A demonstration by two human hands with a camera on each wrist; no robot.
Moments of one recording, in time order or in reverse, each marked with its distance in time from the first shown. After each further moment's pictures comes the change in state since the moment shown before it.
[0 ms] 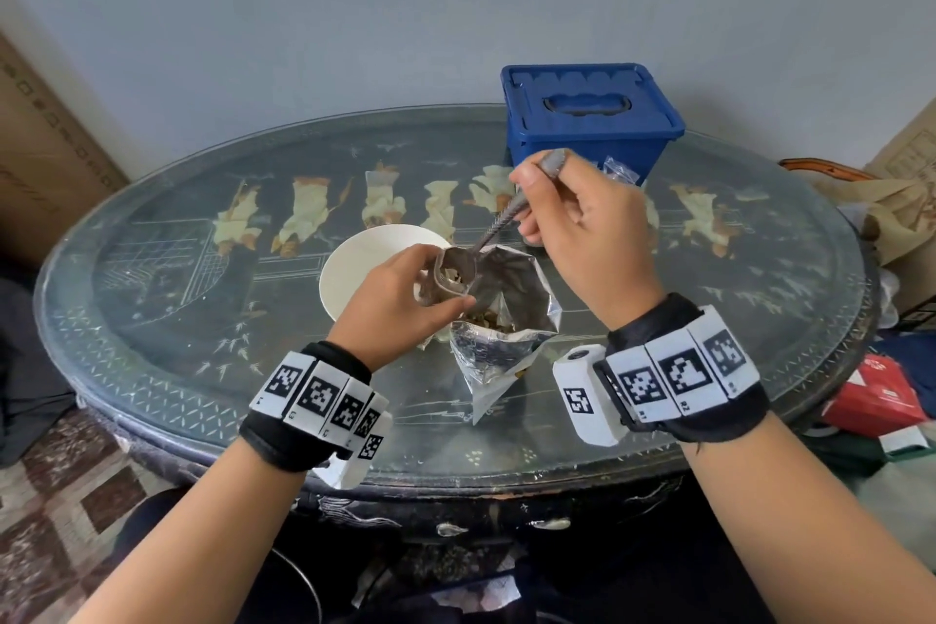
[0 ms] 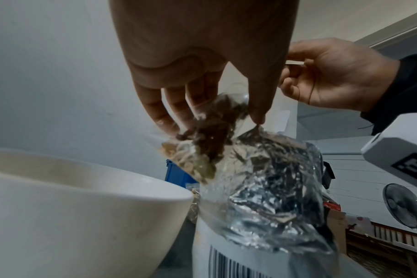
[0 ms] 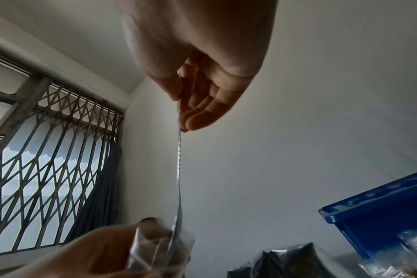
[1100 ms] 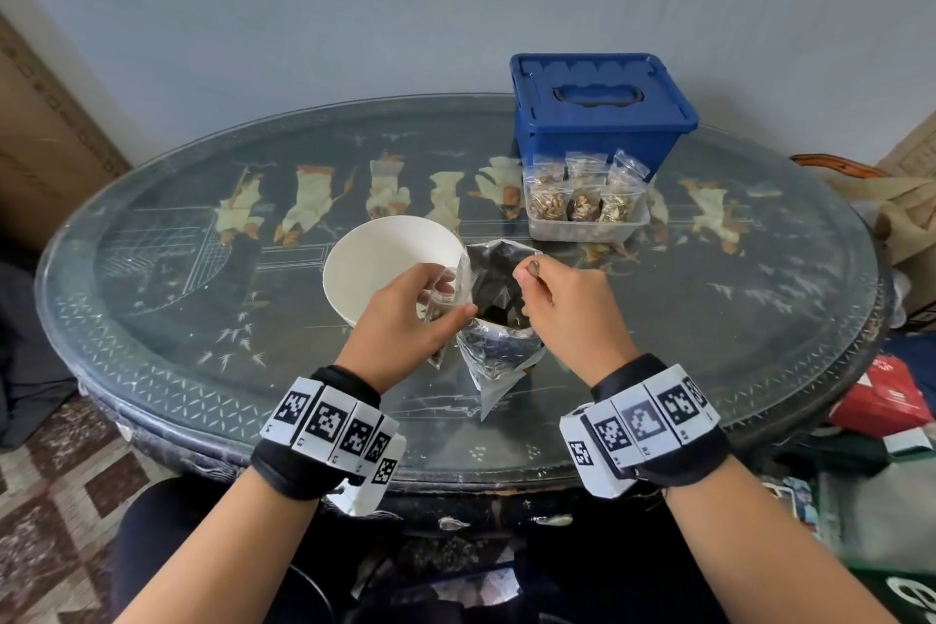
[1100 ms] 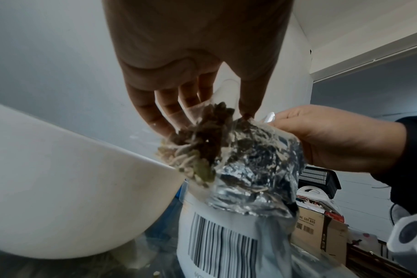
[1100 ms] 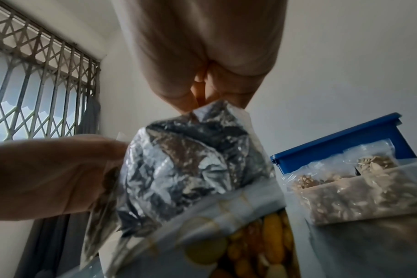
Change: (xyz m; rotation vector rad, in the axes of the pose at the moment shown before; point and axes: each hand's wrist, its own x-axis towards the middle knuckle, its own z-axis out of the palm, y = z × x) left_hand -0.015 -0.018 0.017 -0.090 -0.018 -0.113; right_hand -0.062 0.049 0.020 -0.313 -0.294 0.198
